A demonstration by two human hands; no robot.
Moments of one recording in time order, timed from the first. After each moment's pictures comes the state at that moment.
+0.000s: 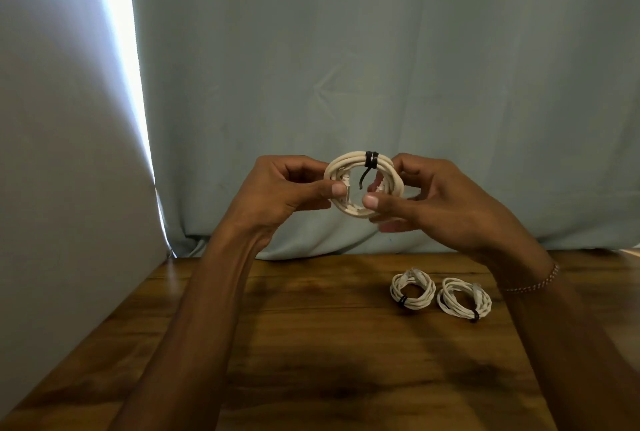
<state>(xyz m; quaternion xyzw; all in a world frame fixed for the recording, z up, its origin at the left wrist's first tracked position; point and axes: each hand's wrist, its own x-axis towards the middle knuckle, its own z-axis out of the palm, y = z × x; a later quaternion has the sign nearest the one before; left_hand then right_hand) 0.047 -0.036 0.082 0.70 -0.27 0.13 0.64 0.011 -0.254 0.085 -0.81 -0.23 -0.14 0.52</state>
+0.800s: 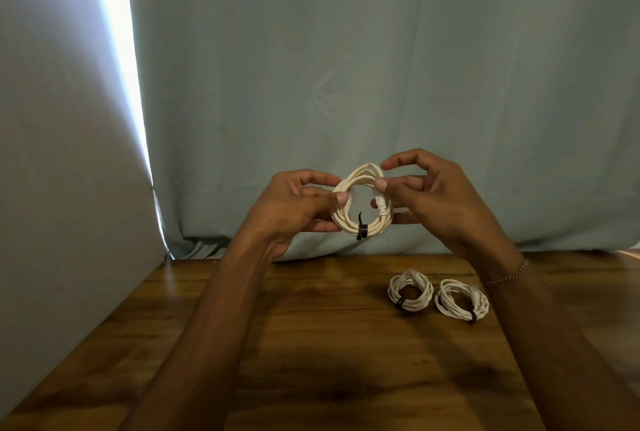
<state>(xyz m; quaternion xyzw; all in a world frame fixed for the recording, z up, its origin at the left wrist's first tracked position) 0.063 -0.052 0.070 0.70 -0.20 0.05 0.68 0.041 -0.262 0.072 -0.75 -0.20 -0.21 0.59</state>
